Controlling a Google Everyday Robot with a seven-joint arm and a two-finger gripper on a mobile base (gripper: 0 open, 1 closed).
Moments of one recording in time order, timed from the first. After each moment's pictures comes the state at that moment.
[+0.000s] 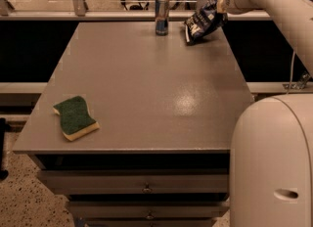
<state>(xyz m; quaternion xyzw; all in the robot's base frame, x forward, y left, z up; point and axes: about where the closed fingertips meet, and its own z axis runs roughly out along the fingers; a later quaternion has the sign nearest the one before) 0.863 -0.260 0.945 -0.07 0.87 0.03 0.50</state>
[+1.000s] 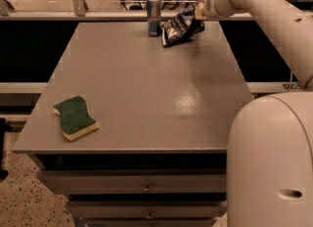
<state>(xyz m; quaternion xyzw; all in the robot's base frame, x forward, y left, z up) 0.863 -0.184 0.921 -0.12 0.87 0.09 0.47</state>
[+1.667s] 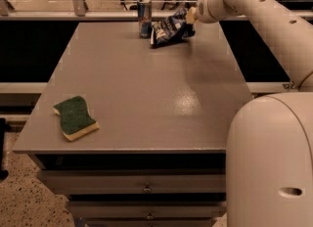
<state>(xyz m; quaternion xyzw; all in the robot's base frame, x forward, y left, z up) 0.857 -0.155 0.908 -0.14 0.87 0.12 0.45</state>
